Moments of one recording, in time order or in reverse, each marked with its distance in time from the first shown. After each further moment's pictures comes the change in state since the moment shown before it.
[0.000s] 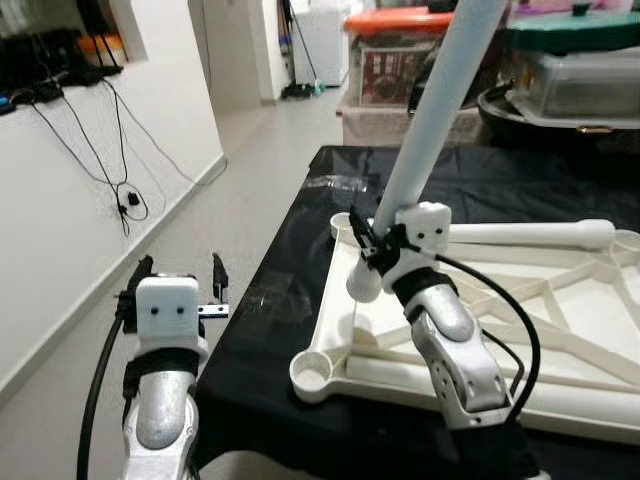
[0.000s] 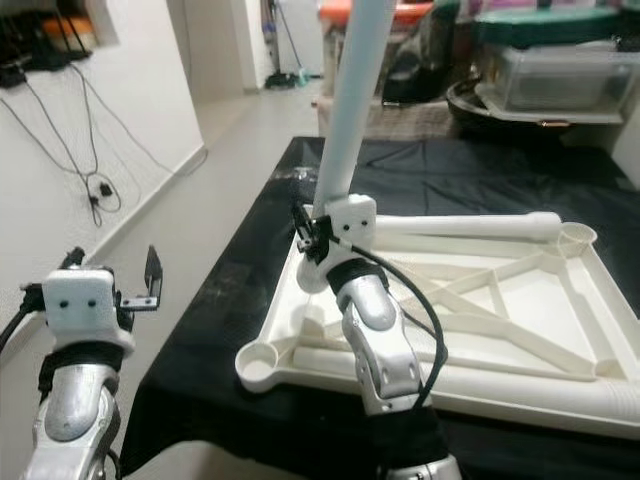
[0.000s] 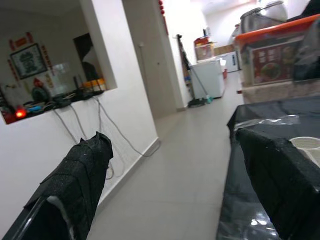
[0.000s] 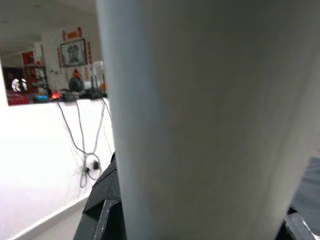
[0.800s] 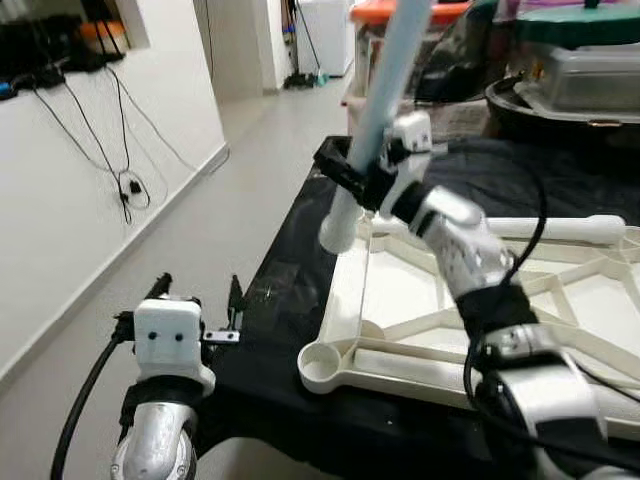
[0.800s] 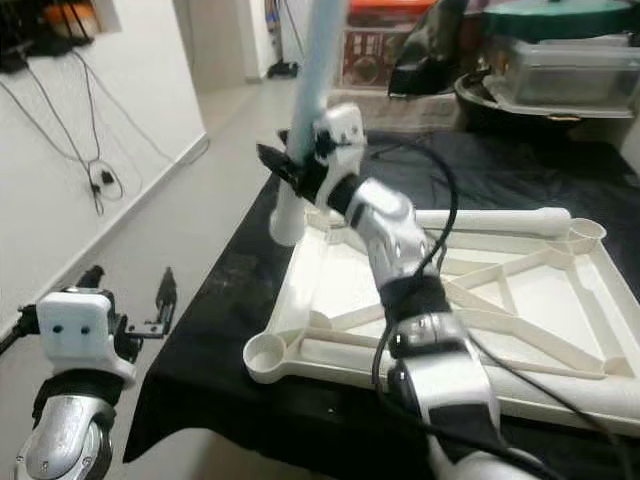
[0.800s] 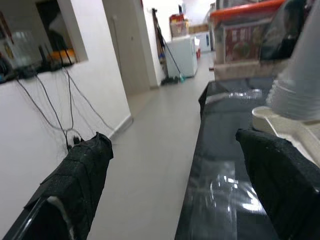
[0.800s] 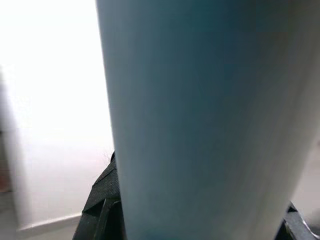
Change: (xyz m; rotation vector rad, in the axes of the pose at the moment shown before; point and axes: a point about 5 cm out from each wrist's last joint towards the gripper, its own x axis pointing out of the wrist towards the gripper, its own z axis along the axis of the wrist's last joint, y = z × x) left arm -0.031 -0.006 0.006 -0.078 0.065 -0.142; right arm 0.079 -0.020 0.047 0.113 0.024 0.599
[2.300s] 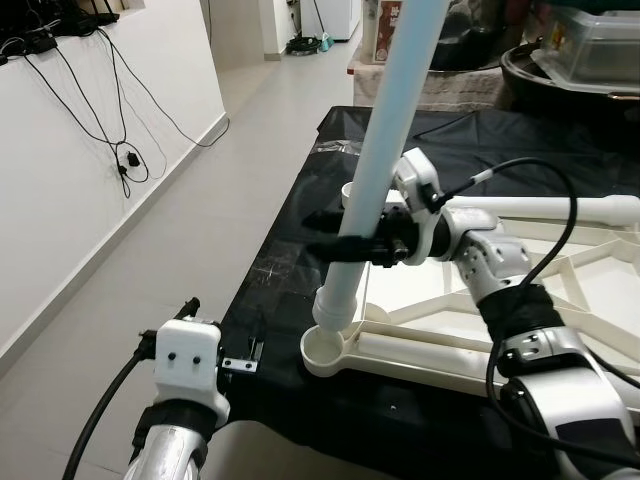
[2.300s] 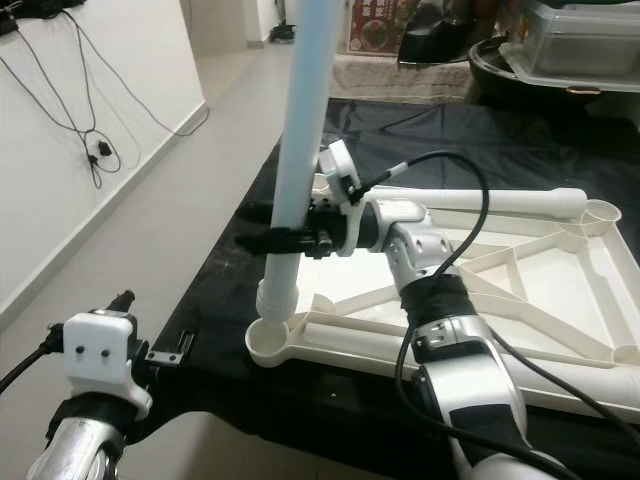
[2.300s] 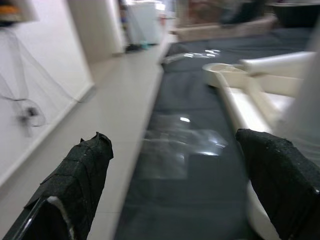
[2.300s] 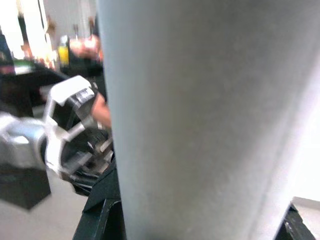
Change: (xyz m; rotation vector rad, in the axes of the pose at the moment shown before) left arm -0.021 -0.014 -0.015 -0.039 0.112 -0.168; right arm -0.035 0.033 -0.027 0.098 0.120 0.725
